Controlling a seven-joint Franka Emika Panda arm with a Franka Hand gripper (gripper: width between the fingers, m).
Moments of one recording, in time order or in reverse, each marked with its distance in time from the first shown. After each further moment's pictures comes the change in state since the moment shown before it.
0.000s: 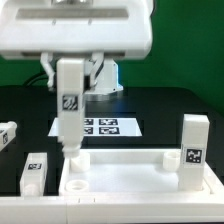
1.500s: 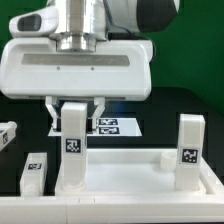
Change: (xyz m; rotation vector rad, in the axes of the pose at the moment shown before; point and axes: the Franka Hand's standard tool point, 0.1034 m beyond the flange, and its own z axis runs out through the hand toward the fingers) arm -0.028 -0.007 0.043 -0.016 -0.026 -0.020
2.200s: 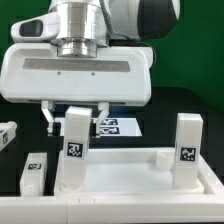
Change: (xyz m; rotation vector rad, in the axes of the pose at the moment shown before) arm 0.001 0.001 0.001 -0.009 0.020 -0.003
